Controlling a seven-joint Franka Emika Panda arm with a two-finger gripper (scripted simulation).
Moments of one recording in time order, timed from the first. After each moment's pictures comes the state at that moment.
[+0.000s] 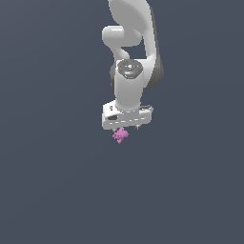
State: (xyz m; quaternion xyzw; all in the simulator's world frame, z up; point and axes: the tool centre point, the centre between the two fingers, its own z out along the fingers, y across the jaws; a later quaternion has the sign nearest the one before) arm -0.018 0.018 0.155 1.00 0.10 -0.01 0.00
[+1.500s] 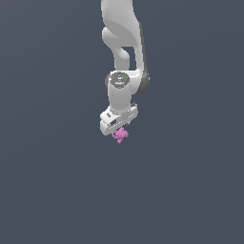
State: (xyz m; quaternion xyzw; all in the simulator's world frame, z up) arm -0.069 -0.009 0.087 0.94 0.33 0.00 0.00
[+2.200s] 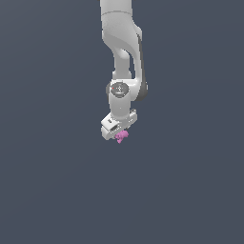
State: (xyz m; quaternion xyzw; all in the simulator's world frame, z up) arm -0.070 -0.008 0.046 0.94 0.33 0.00 0.00
